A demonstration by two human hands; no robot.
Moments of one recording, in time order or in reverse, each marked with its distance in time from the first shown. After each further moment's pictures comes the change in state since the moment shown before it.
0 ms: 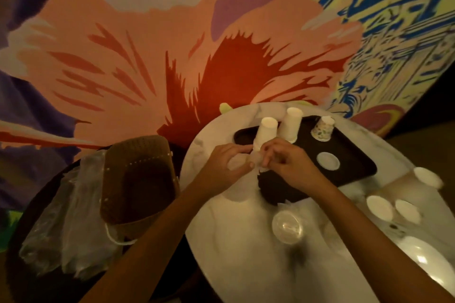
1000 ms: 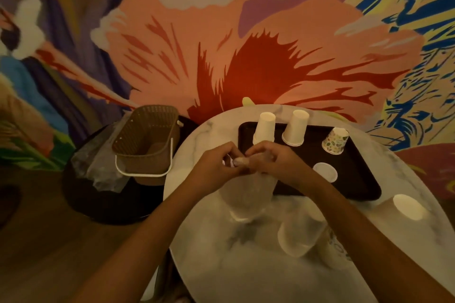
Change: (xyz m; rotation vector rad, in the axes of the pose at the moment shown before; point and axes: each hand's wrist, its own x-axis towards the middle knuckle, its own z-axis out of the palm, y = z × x) left_hand -0.041 0.125 0.102 -0.016 0.319 -0.295; right_hand -0.050 0.038 -0.093 0.167 -0.453 0.011
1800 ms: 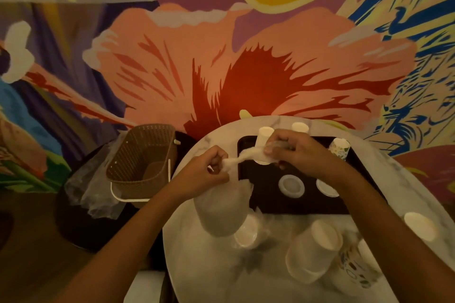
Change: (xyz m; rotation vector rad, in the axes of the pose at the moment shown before) left_hand 0.034 -0.013 -0.042 -0.030 -0.141 -0.002; right_hand 0.017 -0.033 -0.050 -0.081 0.000 -0.128
